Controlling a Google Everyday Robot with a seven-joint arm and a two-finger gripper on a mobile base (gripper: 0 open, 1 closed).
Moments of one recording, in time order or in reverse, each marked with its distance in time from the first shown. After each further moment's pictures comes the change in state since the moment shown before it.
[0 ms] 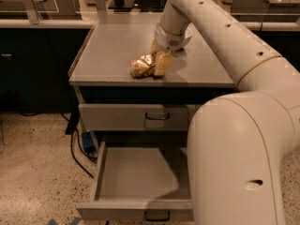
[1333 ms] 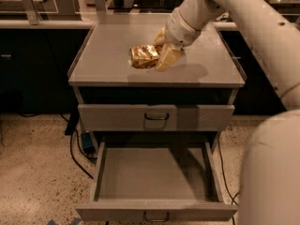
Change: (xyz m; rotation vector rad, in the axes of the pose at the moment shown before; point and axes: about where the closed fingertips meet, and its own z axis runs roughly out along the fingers) arm -0.032 0.033 -0.062 0.086 -0.268 0.011
